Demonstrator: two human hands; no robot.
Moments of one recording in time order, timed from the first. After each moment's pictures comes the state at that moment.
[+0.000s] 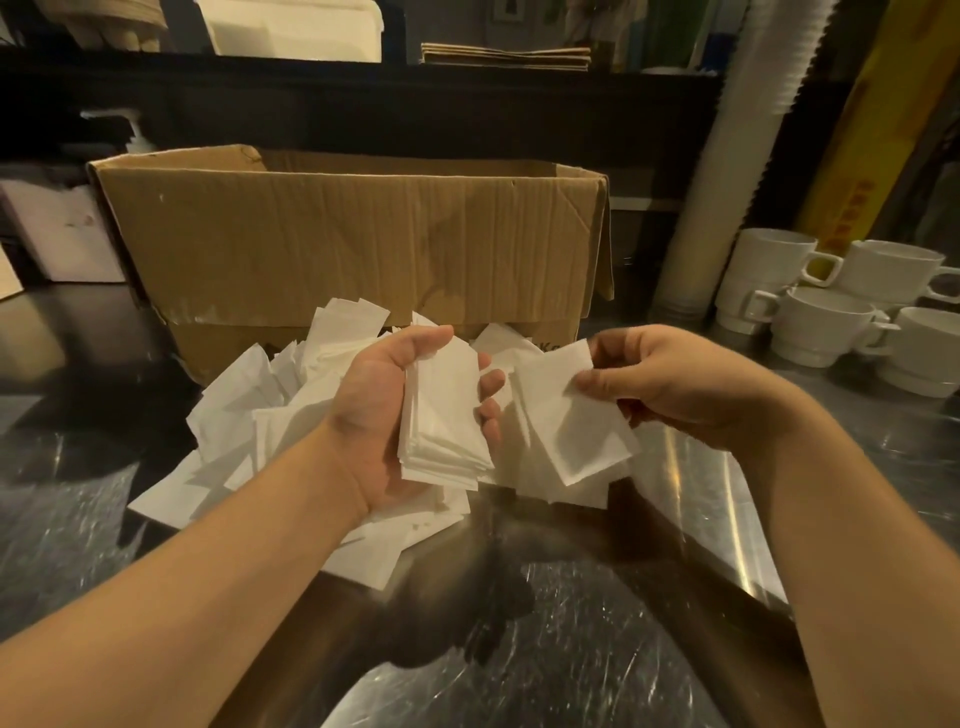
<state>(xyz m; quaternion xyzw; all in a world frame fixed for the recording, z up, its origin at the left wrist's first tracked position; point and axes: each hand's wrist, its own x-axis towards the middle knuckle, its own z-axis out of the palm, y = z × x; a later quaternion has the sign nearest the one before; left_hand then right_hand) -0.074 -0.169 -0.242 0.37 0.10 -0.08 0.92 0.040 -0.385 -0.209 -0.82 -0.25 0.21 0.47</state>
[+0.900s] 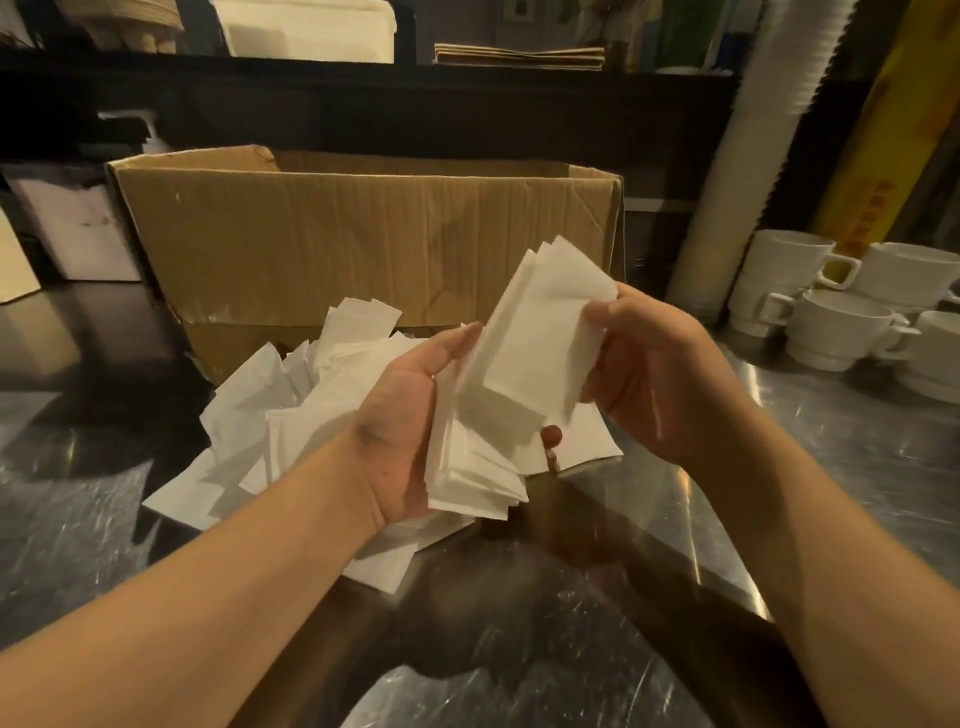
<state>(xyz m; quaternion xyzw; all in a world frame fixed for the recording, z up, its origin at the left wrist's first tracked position) -0.079 -0.178 -0.243 0.48 0.08 -0.04 0.87 0.017 -0.356 -0.218 -0.57 -0.28 0.20 0.75</state>
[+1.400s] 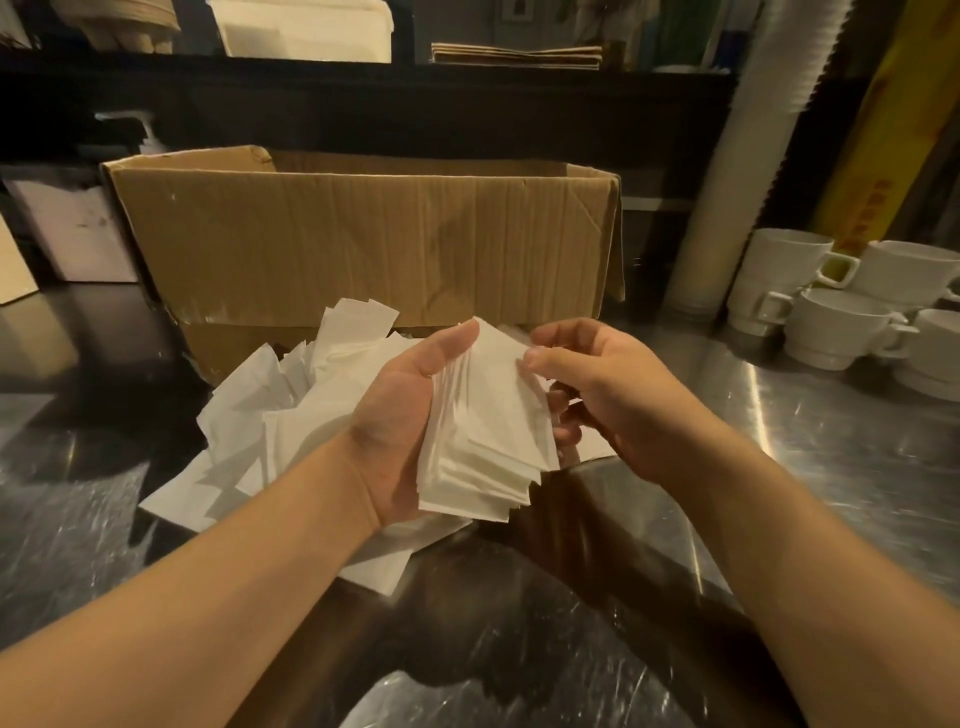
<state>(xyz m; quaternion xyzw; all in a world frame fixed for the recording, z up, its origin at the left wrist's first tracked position) -0.080 -0.180 -0.241 0.47 0.05 -0.06 0.88 0.006 -0.335 -0.225 -0.75 -0.21 0.15 0.60</state>
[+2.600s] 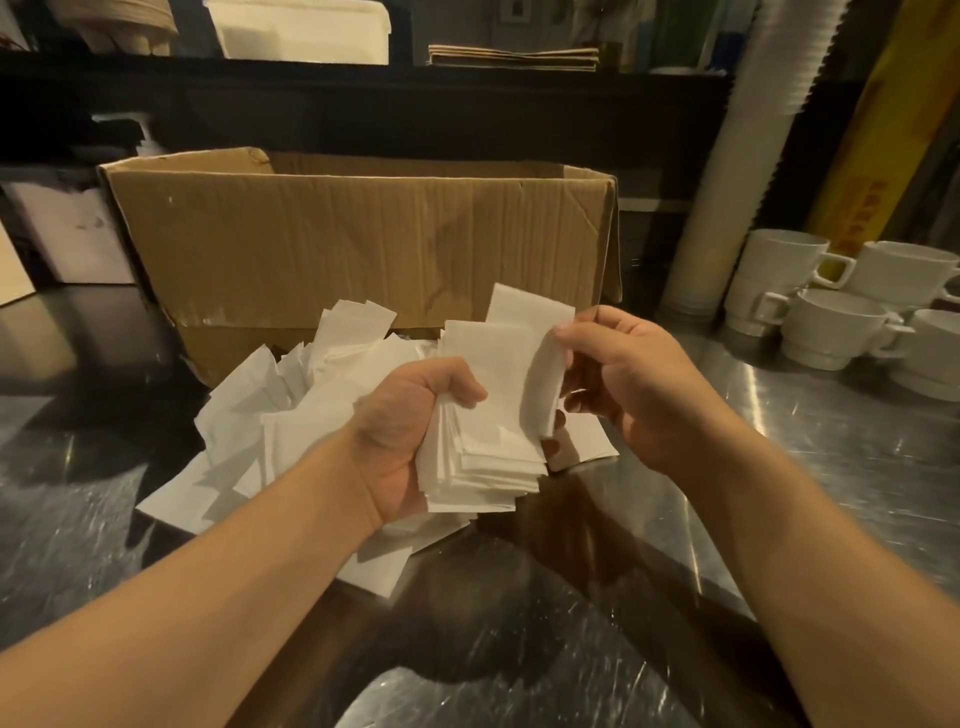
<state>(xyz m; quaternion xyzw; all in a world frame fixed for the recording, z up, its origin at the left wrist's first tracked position) -0.075 -0.177 -0.245 0.50 0.05 -0.03 0.86 0.010 -0.343 -0.220 -0.72 -0.18 0.11 0.67</state>
